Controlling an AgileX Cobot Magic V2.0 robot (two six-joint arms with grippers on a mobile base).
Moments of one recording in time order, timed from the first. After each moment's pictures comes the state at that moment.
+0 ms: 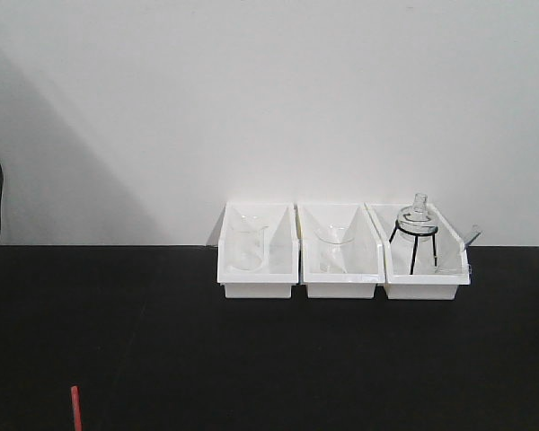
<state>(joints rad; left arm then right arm) -0.09 -0.01 0.03 0.00 -0.03 0.08 0.09 -0.01 0.03 -0.05 0.03 0.08</state>
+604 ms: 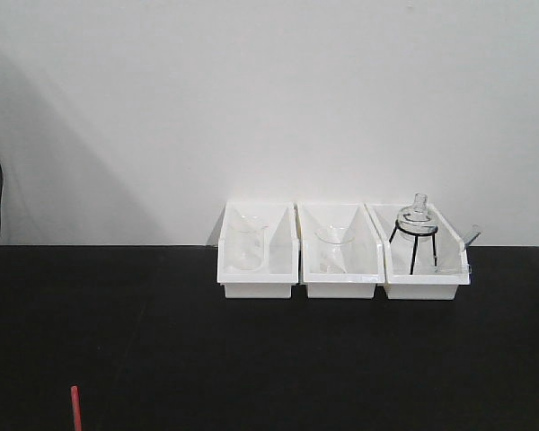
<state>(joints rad) -0.09 -0.01 0.03 0.00 -0.03 0.08 0.09 -0.01 0.03 -0.05 0.03 0.08</state>
